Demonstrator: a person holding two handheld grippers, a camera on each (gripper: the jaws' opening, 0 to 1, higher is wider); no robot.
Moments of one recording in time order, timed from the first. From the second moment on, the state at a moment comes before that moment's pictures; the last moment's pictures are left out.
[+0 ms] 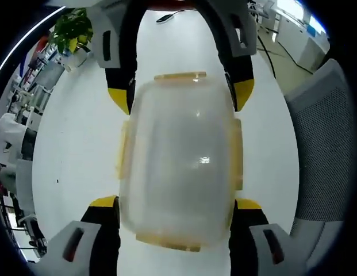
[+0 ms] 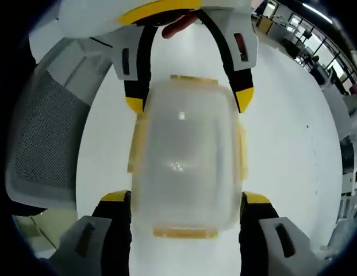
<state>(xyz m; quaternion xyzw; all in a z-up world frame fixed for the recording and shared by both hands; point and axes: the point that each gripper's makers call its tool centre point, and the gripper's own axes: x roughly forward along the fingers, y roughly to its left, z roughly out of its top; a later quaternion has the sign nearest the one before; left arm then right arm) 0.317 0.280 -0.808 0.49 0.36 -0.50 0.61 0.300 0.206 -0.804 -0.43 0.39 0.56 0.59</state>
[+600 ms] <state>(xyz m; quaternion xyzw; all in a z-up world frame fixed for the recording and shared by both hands) 0.328 0.305 -0.808 0.46 0.38 -0.47 0.65 0.320 0.232 -0.806 -0.45 0.37 0.58 0.57</state>
